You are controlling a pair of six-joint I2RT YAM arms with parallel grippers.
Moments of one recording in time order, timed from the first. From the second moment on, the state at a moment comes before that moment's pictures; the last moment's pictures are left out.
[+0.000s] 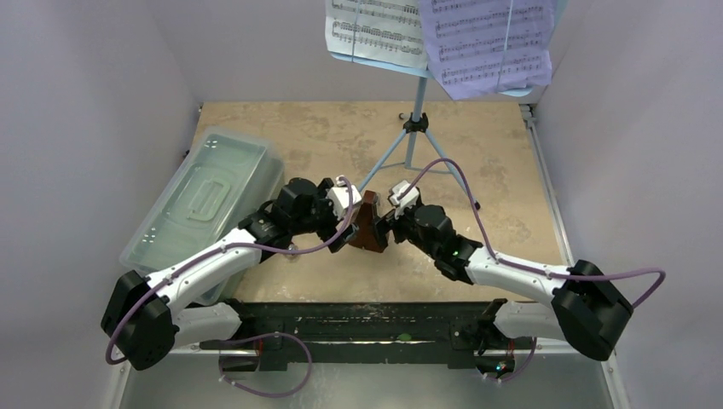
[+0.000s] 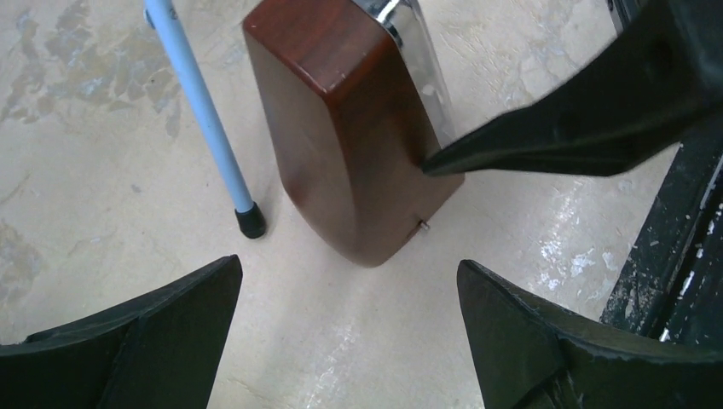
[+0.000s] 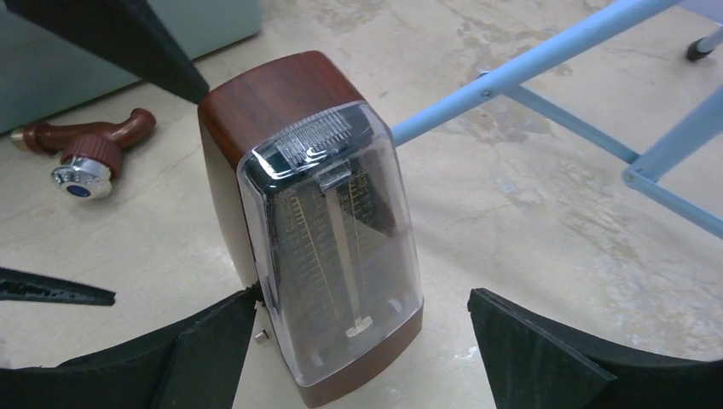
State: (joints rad) left arm -0.69 1.16 0.78 -0.17 0.23 0.26; right arm 0.83 1.23 0.52 0.39 0.13 0.04
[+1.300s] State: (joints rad) left arm -0.56 1.54 0.86 0.12 0.82 0.51; right arm 0.72 0.89 0.31 0.54 -0.16 0.08
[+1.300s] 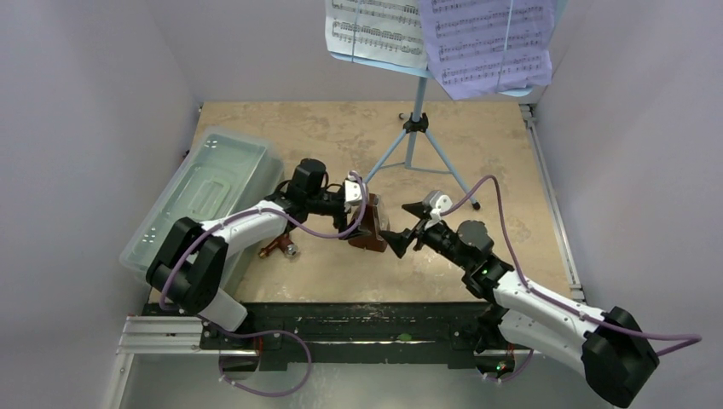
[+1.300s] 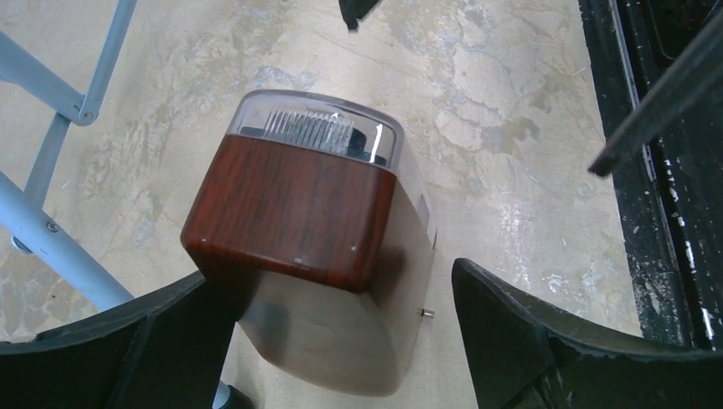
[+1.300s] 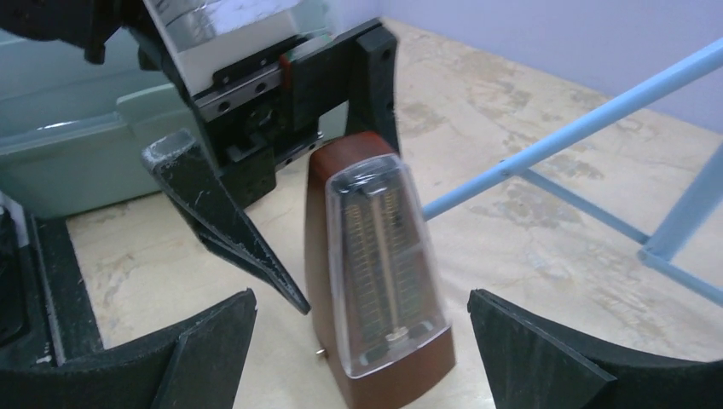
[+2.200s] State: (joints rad) left arm -0.58 1.31 0.81 -0.04 0.77 0.59; right arm 0.52 1.15 0.25 1.10 -0.72 0.08
